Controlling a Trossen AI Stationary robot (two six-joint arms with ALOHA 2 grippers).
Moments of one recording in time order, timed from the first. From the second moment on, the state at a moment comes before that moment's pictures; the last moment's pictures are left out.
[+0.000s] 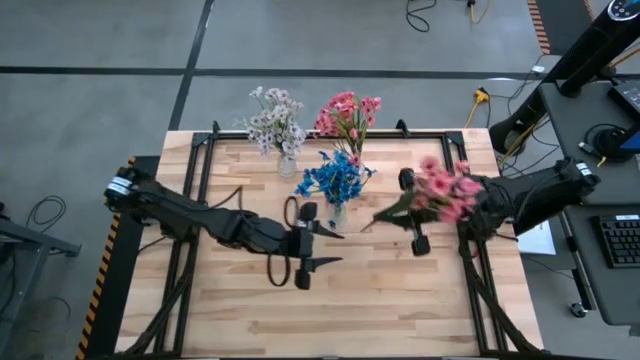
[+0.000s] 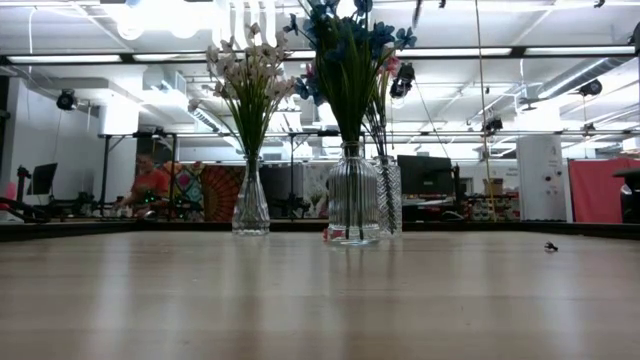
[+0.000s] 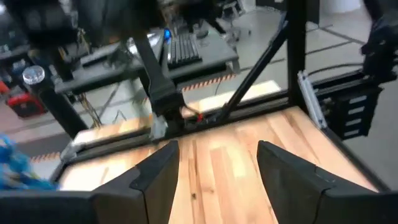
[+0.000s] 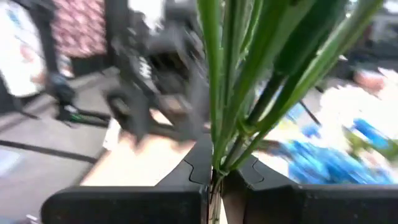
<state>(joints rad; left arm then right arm) -0.34 1.54 1.19 0.13 -0.31 0.17 0.27 0.99 0.92 0.02 0.13 -0.10</state>
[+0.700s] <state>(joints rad) -0.27 1.26 1.02 -0.10 -0.52 0.29 -0.39 0.96 0.80 -0.03 -0.21 -0.10</state>
